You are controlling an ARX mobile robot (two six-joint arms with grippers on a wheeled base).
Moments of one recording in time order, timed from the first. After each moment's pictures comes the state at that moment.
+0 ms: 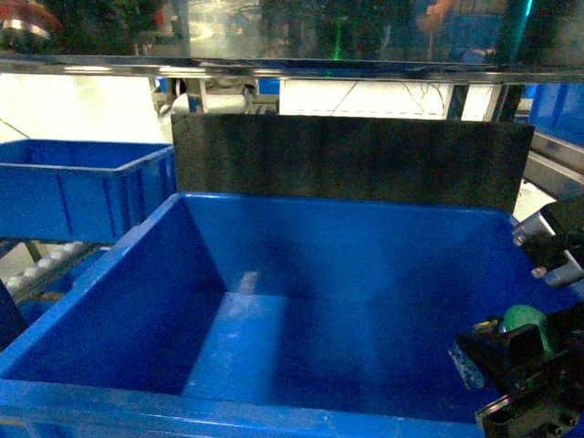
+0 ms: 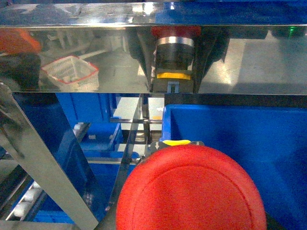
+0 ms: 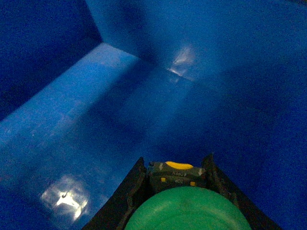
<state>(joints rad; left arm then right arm) -0.24 0.95 0.43 0.26 -0.27 -0.05 0.23 1.73 0.44 0.73 -0.22 -0.07</state>
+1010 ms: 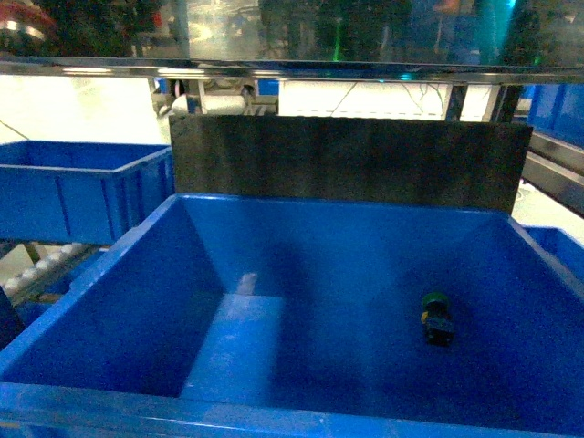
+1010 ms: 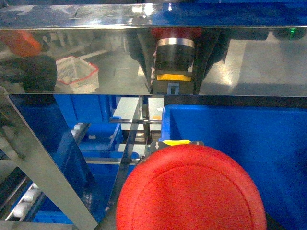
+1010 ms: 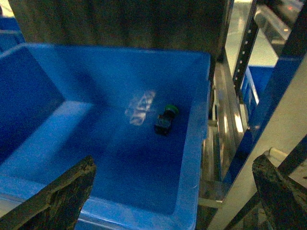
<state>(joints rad) -0.24 0.95 0.43 0.26 -0.27 -0.05 -0.12 0.82 0.09 0.37 -0.31 0.01</state>
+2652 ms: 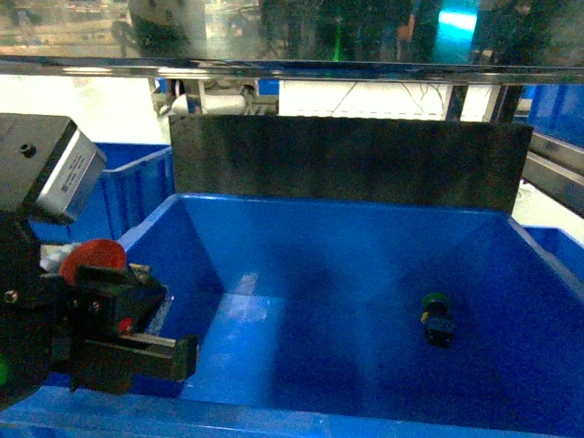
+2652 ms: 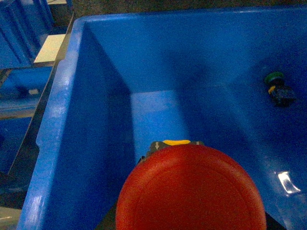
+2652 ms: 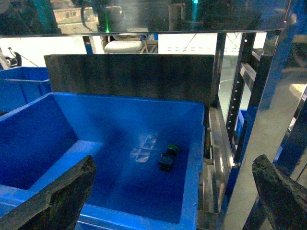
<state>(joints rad) -0.44 1.42 0.40 0.49 -0.22 -0.16 -0.21 0.13 0.12 -0.12 -0.39 0.07</state>
